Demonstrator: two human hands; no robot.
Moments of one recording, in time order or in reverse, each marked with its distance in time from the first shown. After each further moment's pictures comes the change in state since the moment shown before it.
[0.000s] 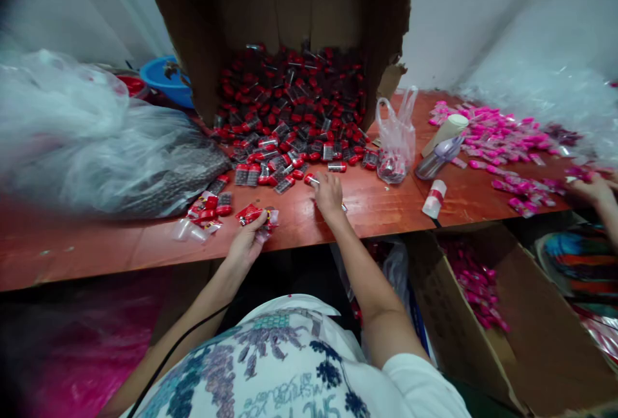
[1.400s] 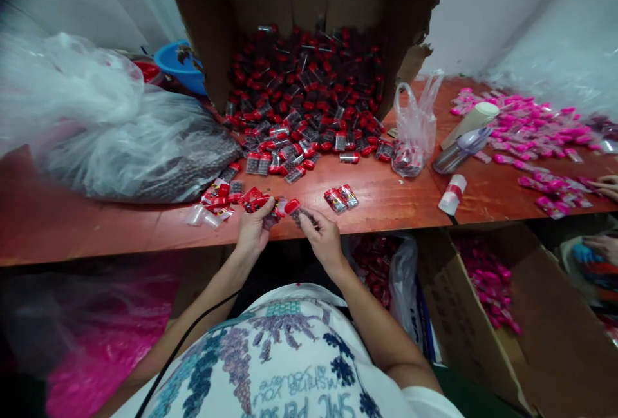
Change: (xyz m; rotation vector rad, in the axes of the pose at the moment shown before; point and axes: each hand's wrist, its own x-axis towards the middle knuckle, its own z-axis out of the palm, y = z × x) left_hand -0.006 0.003 0.000 0.060 -0.058 0.224; right_hand -0.119 -0.059 -0.019 0.941 -0.128 0.214
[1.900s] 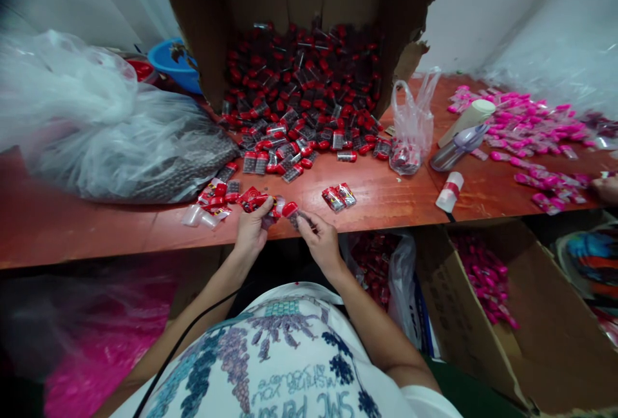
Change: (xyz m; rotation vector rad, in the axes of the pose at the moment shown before) left_hand -0.002 -0.001 0.003 0.003 0.000 0.014; right_hand -0.008 -0.002 -0.002 0.004 -0.001 0.030
